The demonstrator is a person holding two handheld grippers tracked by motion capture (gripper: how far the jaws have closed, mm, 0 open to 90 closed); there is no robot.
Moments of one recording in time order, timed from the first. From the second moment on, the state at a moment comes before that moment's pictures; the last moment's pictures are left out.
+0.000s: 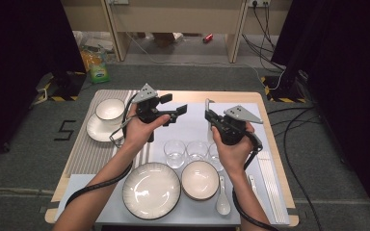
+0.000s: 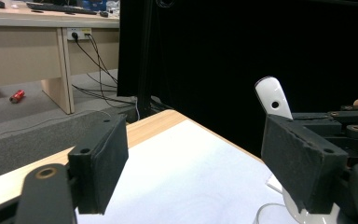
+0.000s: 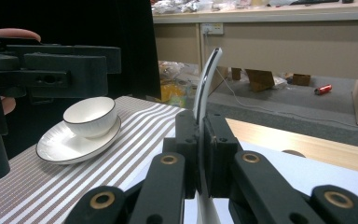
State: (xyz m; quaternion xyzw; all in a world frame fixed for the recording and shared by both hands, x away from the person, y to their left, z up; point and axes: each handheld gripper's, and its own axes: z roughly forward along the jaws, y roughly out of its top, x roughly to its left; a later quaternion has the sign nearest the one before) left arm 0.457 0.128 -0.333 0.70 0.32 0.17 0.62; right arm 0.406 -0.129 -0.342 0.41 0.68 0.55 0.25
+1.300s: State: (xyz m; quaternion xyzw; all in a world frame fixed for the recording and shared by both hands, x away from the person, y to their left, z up) left arm 0.458 0.123 -0.329 0.70 0.32 0.17 0.62; right arm 0.409 -0.121 -0.341 0.41 0.68 0.55 0.25
